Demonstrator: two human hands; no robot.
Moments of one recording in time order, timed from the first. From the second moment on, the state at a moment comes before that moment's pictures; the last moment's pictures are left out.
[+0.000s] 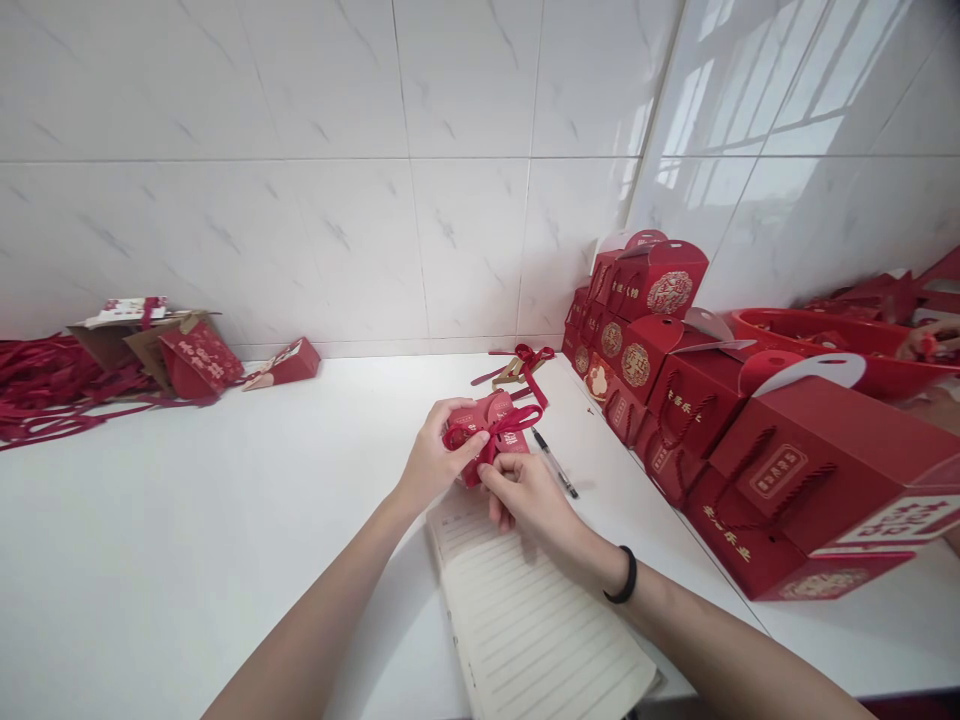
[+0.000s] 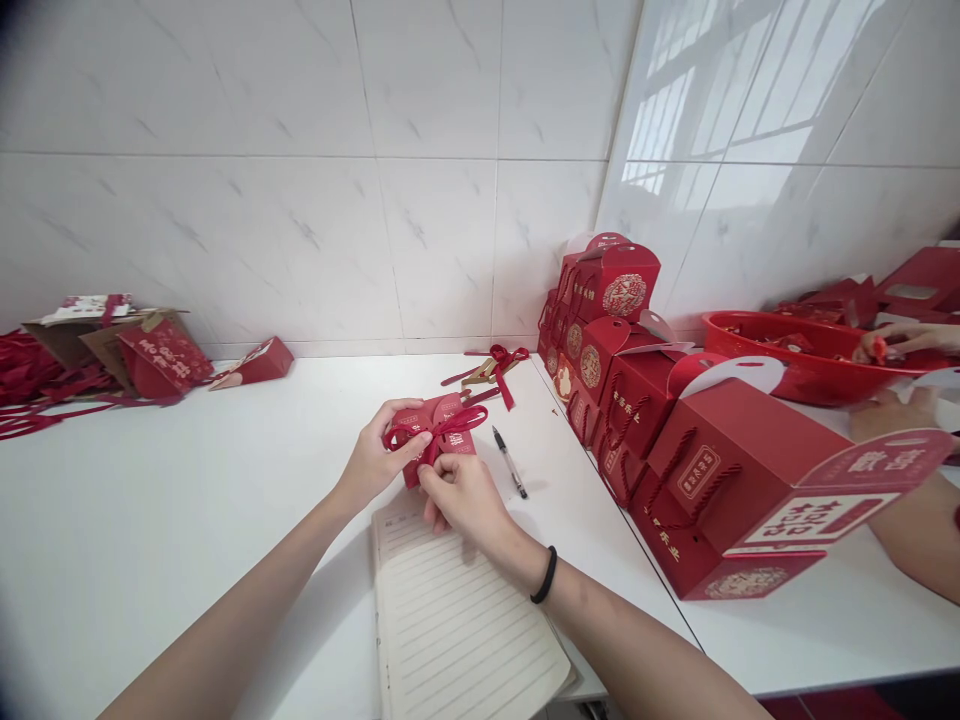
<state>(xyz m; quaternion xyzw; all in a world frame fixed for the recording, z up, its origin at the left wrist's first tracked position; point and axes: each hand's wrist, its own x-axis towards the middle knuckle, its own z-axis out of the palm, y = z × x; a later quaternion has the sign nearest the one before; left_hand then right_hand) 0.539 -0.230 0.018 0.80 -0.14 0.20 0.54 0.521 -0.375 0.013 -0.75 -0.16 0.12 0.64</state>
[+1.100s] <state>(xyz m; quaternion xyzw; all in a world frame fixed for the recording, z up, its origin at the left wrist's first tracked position) 0.532 -0.237 0.022 0.84 -0.14 0.22 0.48 0.519 -0.375 0.011 -0.72 -0.23 0.19 0.63</state>
